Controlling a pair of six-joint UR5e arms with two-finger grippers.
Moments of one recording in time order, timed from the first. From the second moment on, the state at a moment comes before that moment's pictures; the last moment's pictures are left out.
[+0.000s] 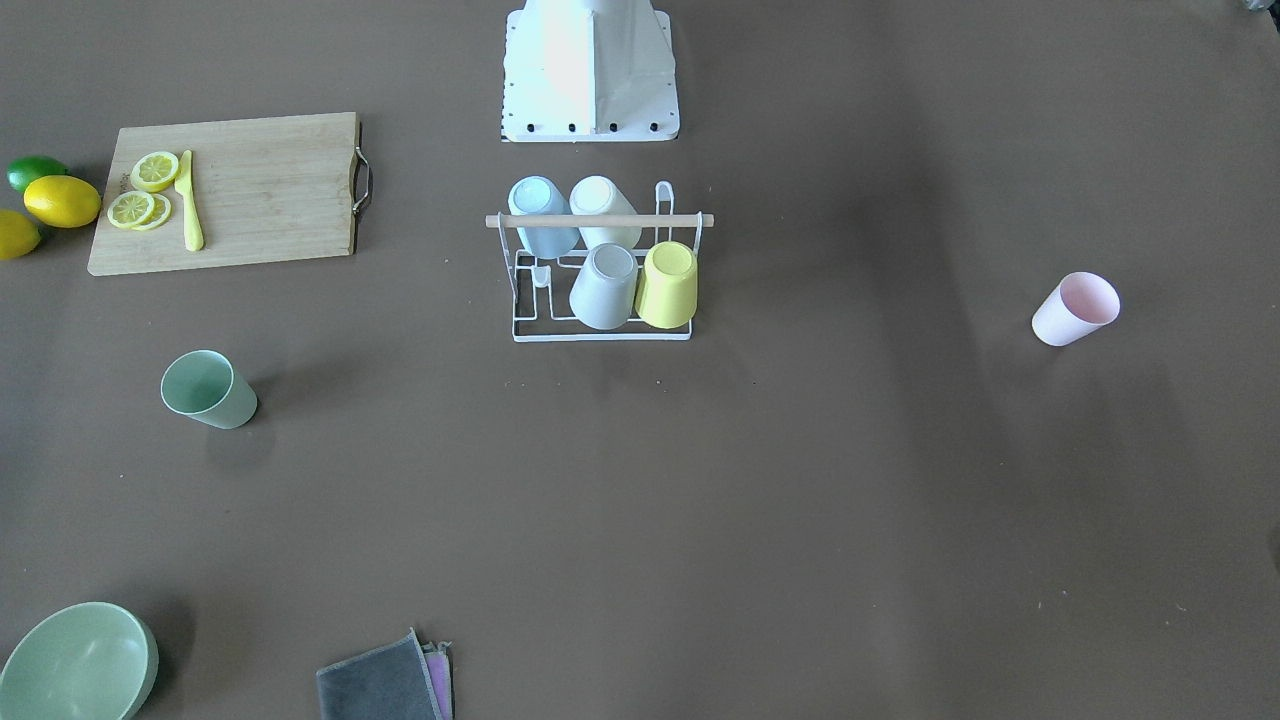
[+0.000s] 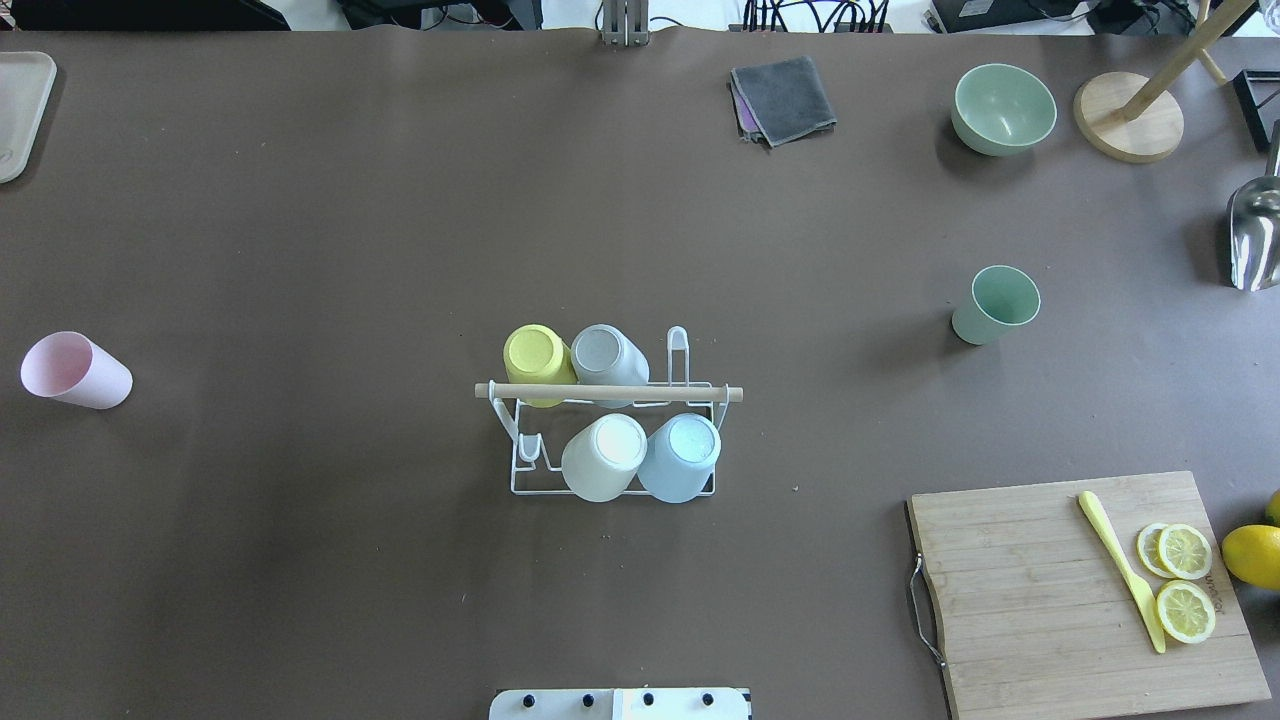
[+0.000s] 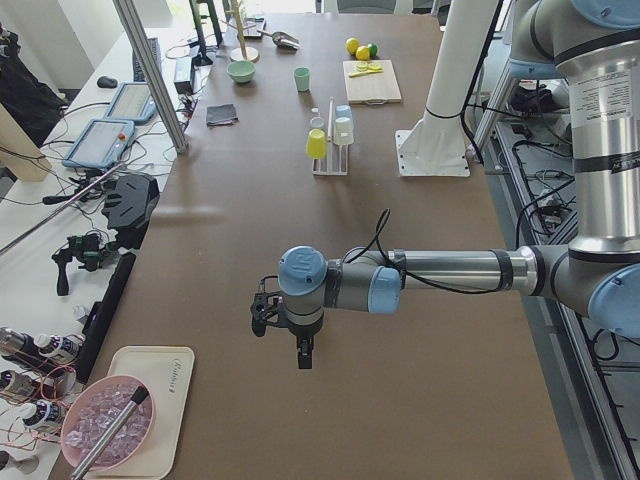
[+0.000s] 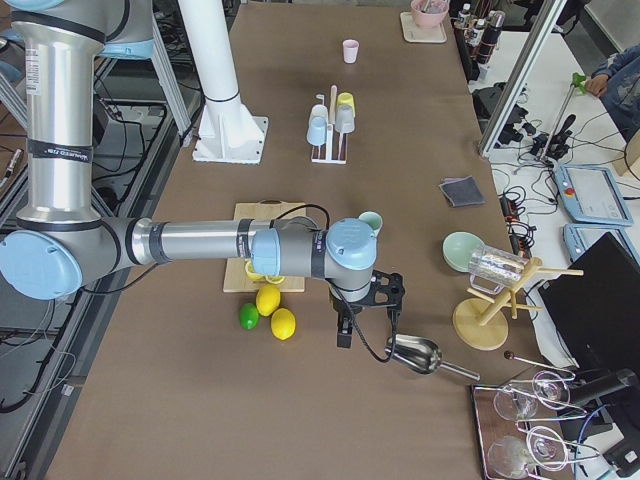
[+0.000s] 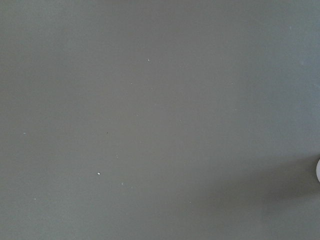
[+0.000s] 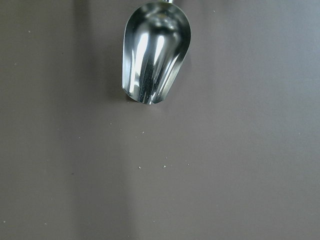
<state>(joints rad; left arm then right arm) -1.55 -1.39 -1.72 -1.68 -2.33 -0.13 1.62 -1.66 1.75 -1.63 2.33 0.07</state>
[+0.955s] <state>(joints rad) -1.55 -1.39 -1.72 -1.68 -2.33 -0.13 1.62 -1.65 1.75 -1.61 2.31 0.07</state>
